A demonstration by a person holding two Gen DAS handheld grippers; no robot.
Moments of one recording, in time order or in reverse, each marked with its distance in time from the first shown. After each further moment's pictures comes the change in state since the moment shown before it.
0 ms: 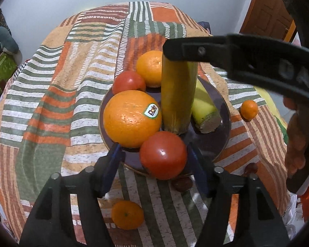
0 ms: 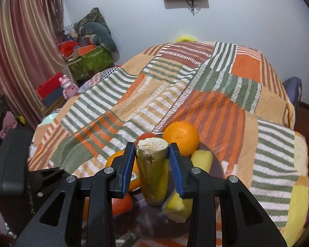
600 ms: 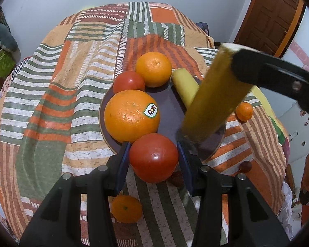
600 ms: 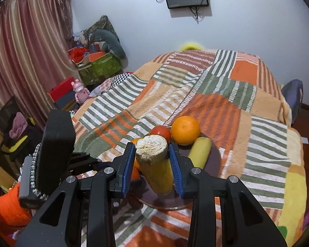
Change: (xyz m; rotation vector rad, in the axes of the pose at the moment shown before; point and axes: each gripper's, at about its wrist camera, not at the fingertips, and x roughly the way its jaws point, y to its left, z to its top) left arm -0.007 0.002 -0.001 -0.016 0.006 -0.026; right arm -0.050 0.006 -0.021 0.003 -0.041 0.066
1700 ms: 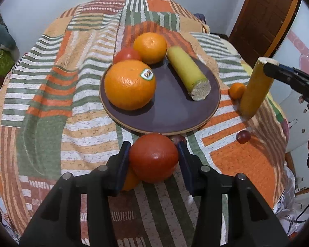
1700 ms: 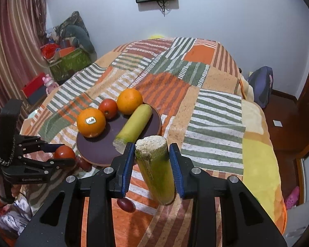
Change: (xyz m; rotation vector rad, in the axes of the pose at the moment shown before) left arm -0.018 -0.005 -0.037 0.032 0.039 0.001; right arm -0.049 -0.055 -0.049 0.046 0.030 -0.207
